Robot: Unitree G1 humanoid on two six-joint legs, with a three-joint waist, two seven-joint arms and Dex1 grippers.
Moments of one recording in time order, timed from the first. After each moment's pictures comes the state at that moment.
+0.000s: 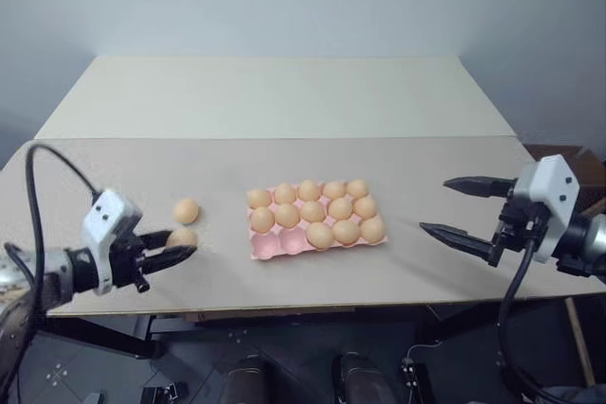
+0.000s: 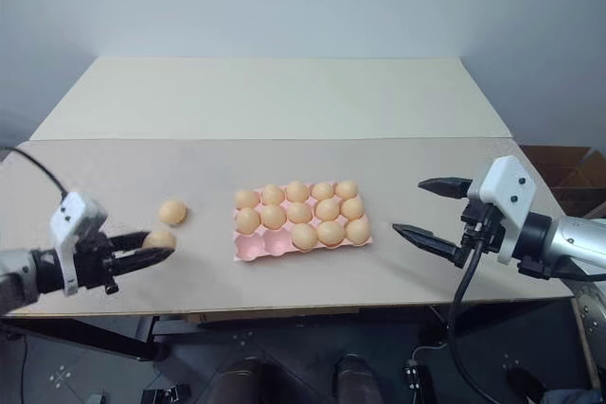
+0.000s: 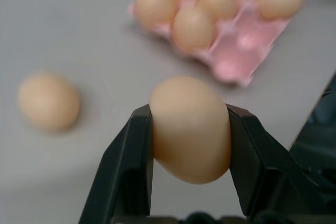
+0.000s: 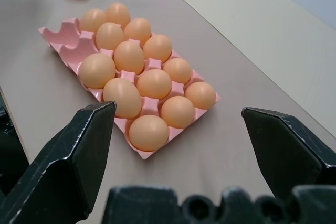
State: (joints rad) left arm 0.00 0.94 0.42 -0.47 -0.69 0.81 -0.95; right arm -0.06 -0.93 -0.41 -0.54 0.61 0.58 0.93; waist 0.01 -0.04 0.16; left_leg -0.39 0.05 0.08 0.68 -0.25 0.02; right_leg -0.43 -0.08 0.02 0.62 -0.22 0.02
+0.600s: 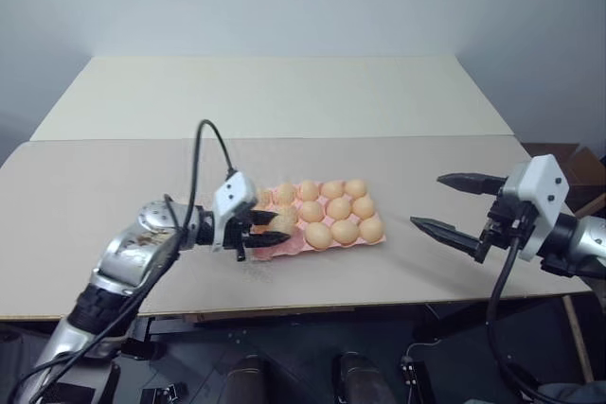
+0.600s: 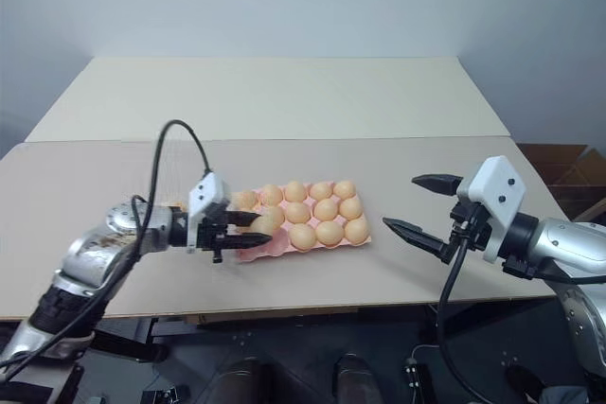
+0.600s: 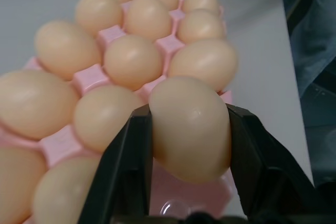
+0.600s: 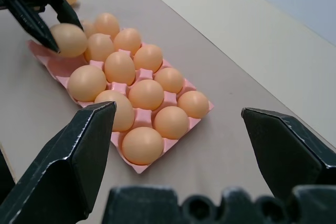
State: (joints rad) left arm -0.45 0.66 -0.20 -0.16 -0.42 0.58 -1.04; right arm -0.06 -0.89 -0.38 -0.57 0.61 0.58 0.84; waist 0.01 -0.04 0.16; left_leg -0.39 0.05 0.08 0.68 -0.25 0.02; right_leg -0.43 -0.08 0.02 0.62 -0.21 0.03
